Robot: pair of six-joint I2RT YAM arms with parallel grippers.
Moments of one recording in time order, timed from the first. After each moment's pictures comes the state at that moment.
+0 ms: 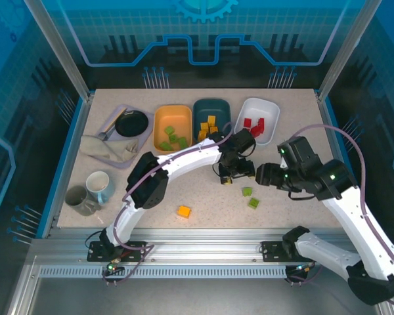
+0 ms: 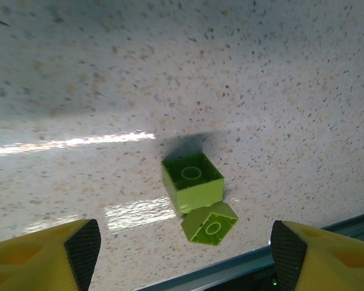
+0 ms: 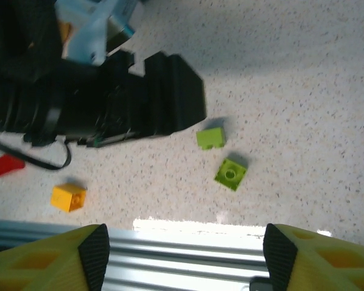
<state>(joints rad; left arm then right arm) -0.91 2.24 1.97 -0.99 0.28 -1.09 0.50 0.91 1.21 -1.36 -0.01 0.66</state>
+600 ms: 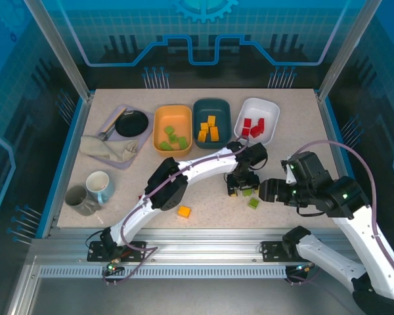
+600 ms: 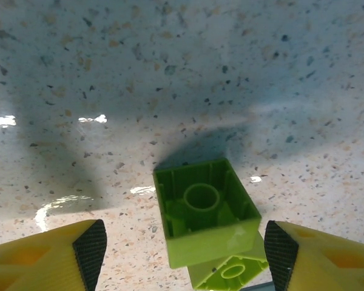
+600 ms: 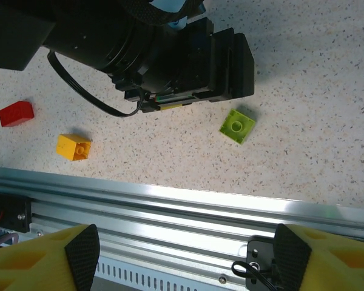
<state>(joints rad) -0.97 2.45 2.16 -1.12 0.29 -1.13 0.50 0.77 1.14 -1.43 -0.11 0.63</state>
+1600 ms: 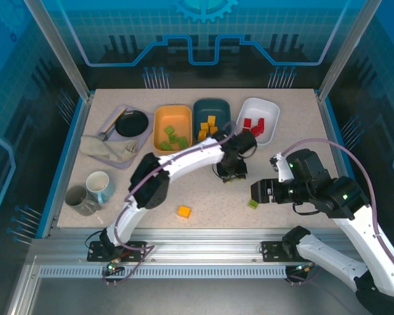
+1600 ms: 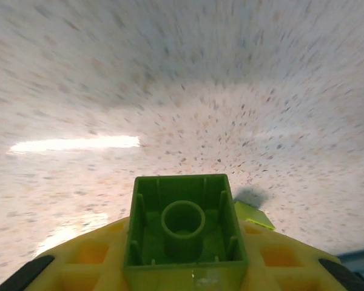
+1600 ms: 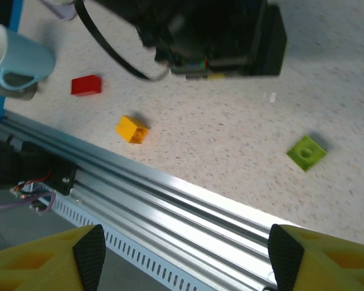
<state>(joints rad) -0.89 2.22 2.01 -1.12 0.18 -1.07 0.58 0.79 1.15 -1.28 -0.26 0.51</state>
